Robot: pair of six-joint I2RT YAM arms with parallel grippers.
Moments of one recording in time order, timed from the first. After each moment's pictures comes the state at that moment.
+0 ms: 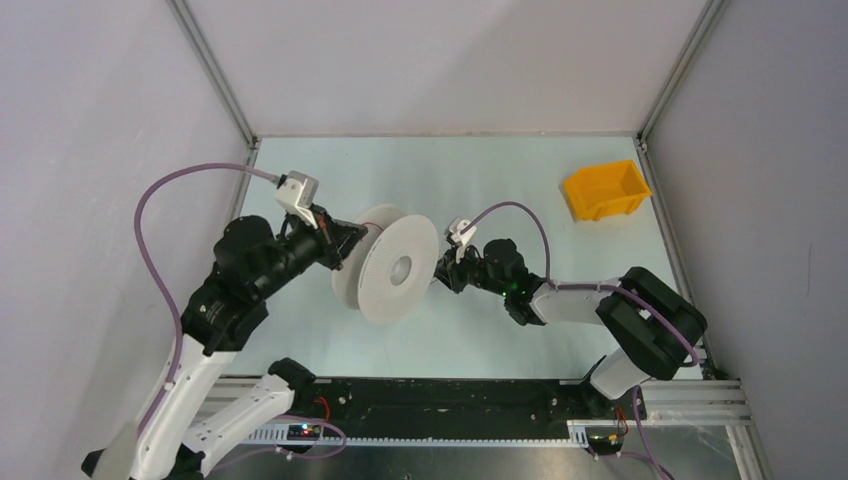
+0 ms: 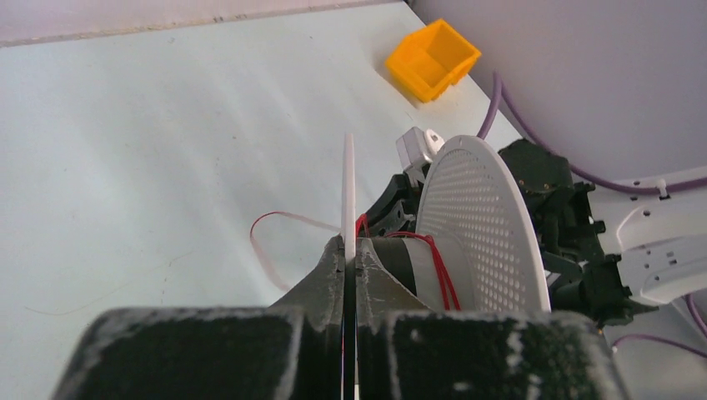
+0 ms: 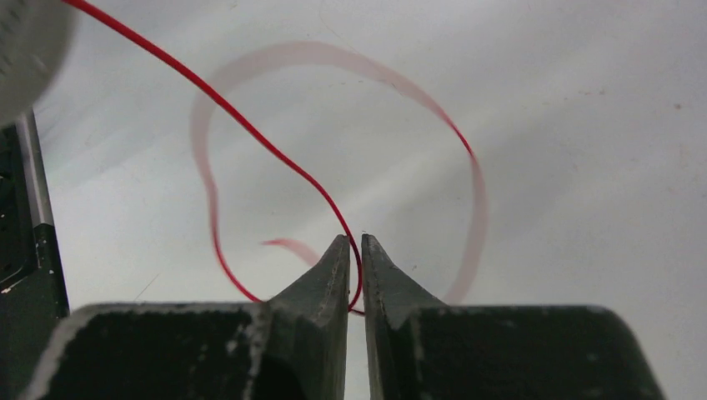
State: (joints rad) left arm -0.52 0.72 1.08 -0.53 0.17 -0.31; right arm 0.80 1.54 0.60 0.73 -0.26 0.10
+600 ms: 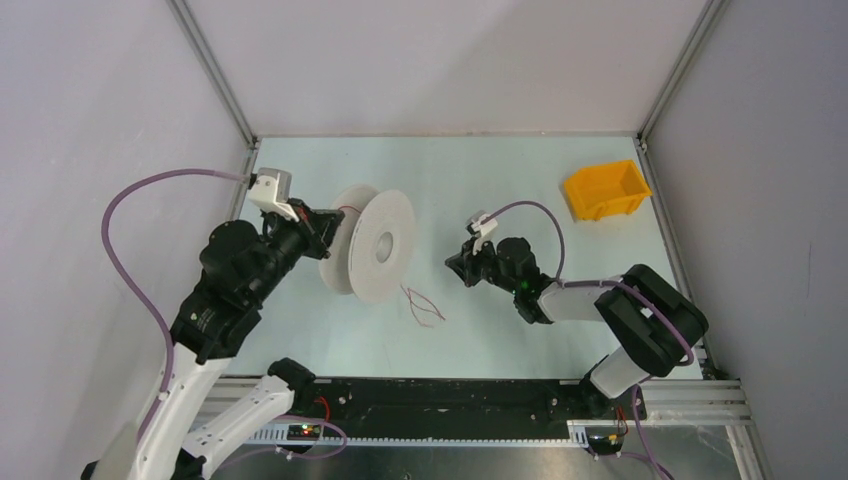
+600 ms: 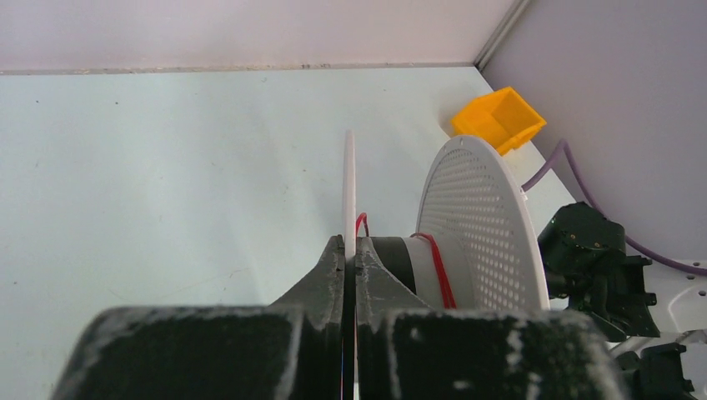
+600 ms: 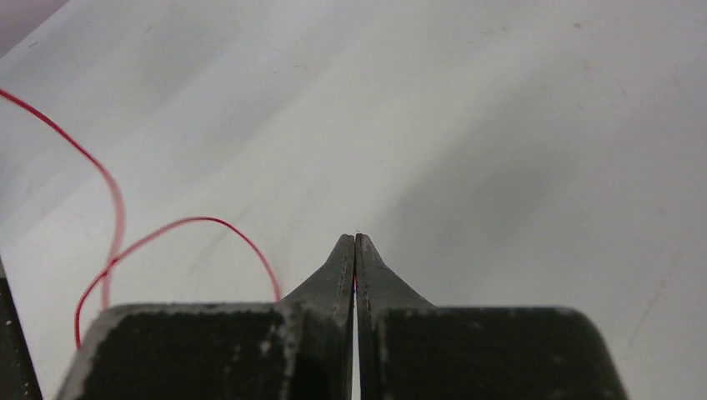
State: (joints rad) left arm -0.50 0.68 1.09 -0.51 -0.05 -0.32; right arm 0.72 1.56 0.54 0.77 -0.19 0.20
